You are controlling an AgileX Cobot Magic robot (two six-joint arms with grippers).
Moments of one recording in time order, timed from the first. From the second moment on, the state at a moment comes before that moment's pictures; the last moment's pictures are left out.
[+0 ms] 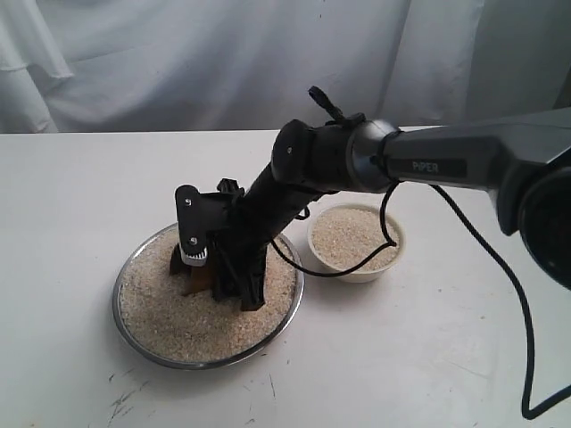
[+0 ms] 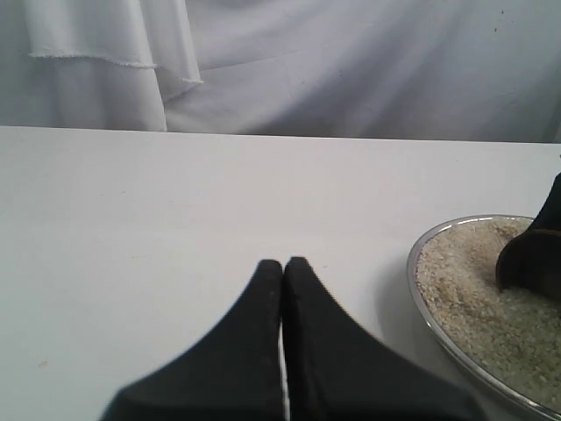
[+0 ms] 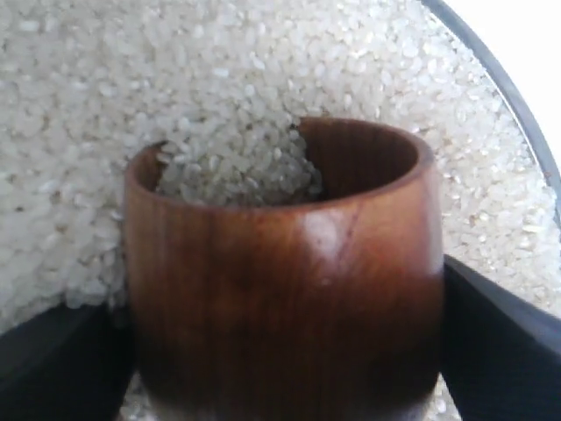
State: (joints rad) left arm 0.01 0.01 0.00 -0.04 0.29 0.01; right arm 0.78 2.27 -1.64 0.61 0.69 -1.65
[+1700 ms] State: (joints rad) left arm 0.01 0.01 0.00 -0.04 0.29 0.01; right arm 0.57 1.88 -1.33 -0.27 0.63 -1.22
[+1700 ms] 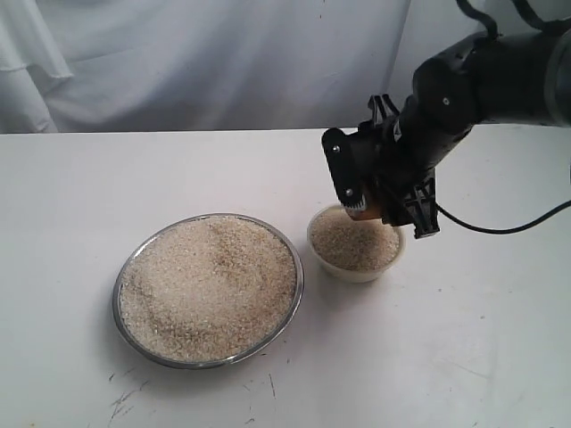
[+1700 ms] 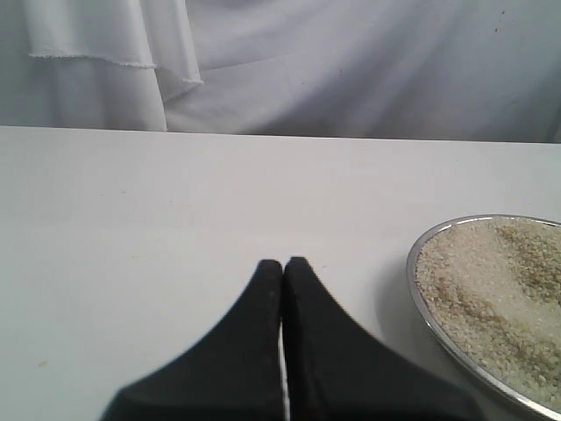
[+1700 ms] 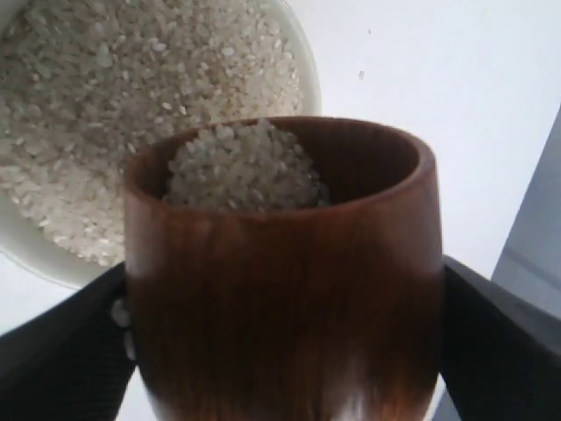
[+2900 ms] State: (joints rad) left arm 0.01 0.01 0.00 -0.04 0.29 0.01; right arm 0.76 1.88 -1.25 -1.04 0.68 -0.91
